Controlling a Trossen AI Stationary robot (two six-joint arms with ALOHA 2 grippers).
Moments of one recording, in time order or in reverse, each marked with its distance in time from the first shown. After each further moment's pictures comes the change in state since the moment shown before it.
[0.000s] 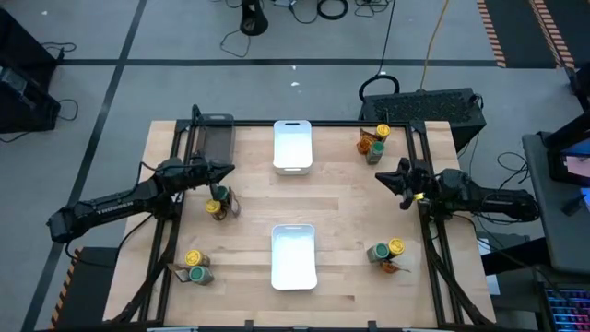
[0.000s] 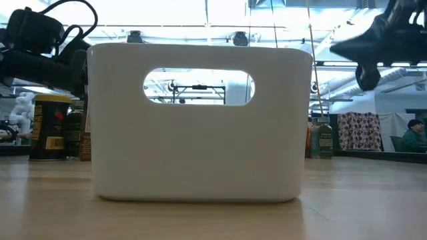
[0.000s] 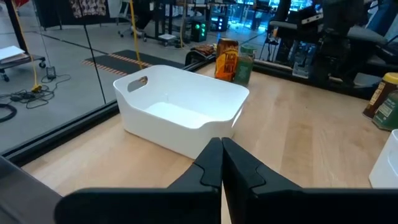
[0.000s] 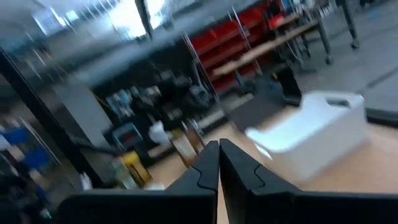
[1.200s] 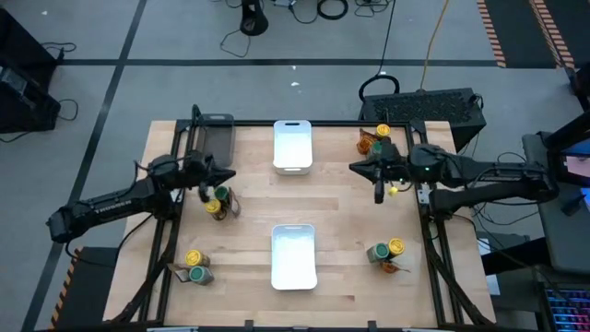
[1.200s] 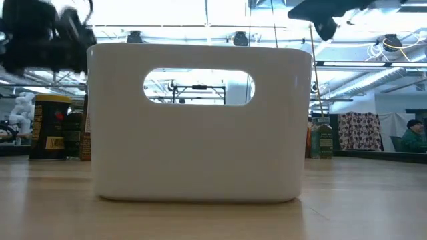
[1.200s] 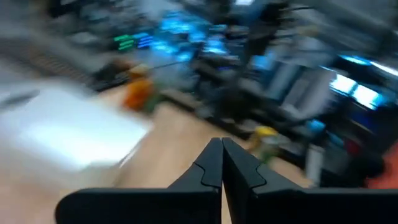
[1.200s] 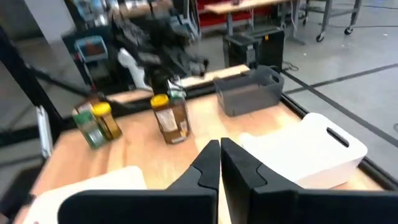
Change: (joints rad) left arm -0.002 0.000 0.086 0.128 0.327 -0.323; right arm -0.003 0.781 0.656 -0.226 -0.049 -0.316
